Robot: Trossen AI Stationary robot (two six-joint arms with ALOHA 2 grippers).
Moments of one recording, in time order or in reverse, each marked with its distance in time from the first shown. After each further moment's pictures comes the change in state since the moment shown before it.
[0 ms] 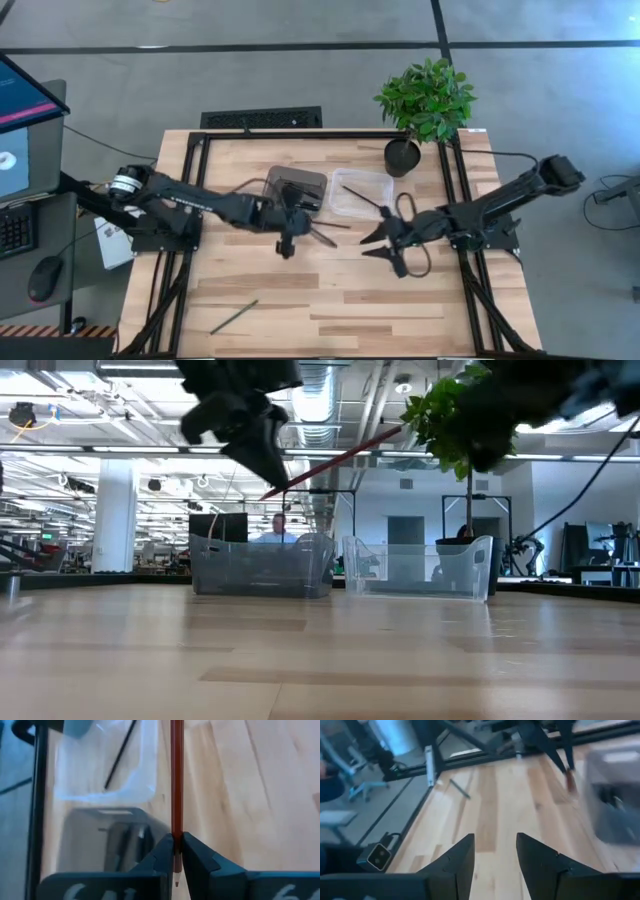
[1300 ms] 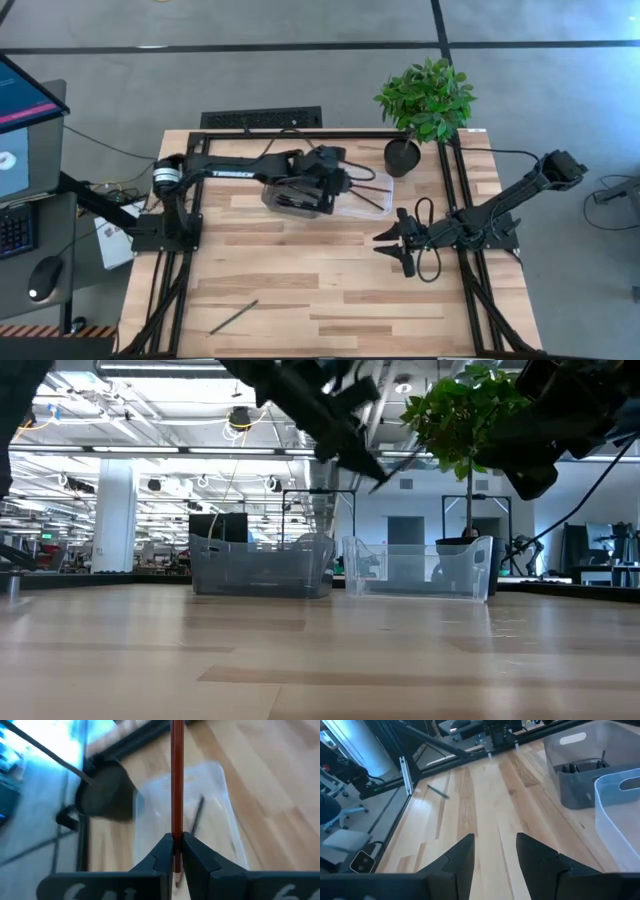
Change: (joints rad) left arm 0.330 0.286 0.344 0.265 0.374 0.397; right arm 0.131 -0.129 -0.186 0.057 0.276 0.167
